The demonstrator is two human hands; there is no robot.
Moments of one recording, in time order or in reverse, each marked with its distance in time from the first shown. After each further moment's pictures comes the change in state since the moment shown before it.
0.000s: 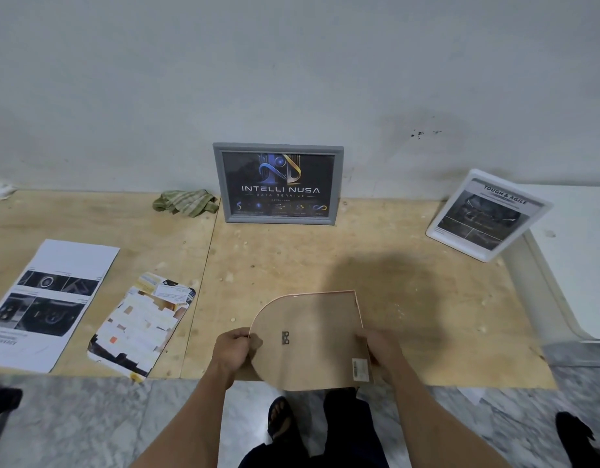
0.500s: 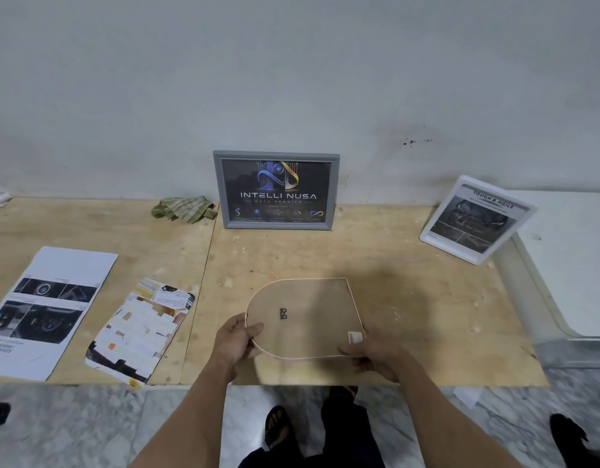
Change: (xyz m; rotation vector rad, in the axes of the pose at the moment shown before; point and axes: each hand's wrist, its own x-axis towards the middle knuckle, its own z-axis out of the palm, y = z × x) left_hand -0.008 0.022 0.004 -0.270 -0.103 0.057; right_hand -0.034 -0.015 -0.009 -0.055 -0.427 -0.073
